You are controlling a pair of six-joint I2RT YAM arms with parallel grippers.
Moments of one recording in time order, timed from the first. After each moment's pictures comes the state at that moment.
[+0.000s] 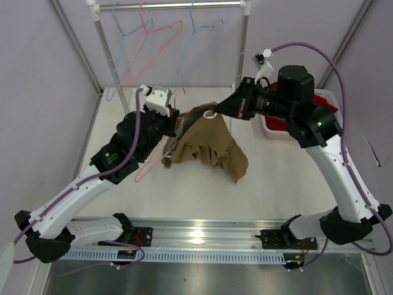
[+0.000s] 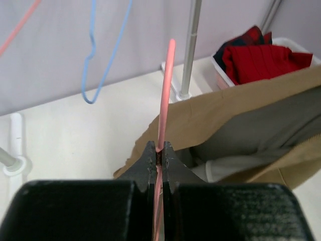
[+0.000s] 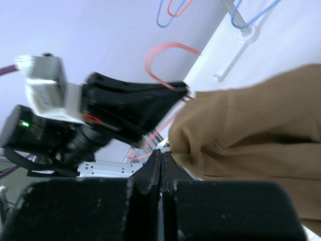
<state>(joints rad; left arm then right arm) -0.82 1.07 1.25 -0.27 -0.40 -0.07 0.60 1.39 1.90 -0.73 -0.46 0.68</state>
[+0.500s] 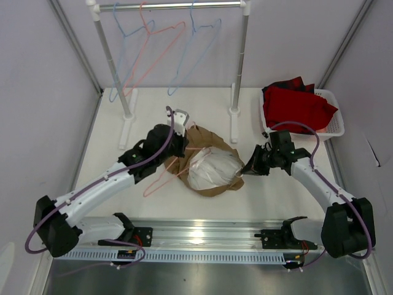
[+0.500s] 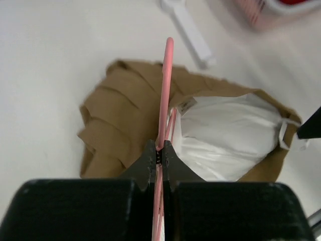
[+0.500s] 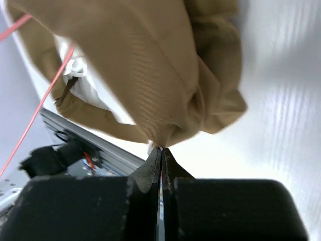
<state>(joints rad) -0.75 1.13 1.01 -0.27 -0.23 -0.18 0.26 1.23 0.83 -0.56 -0.51 0.62</state>
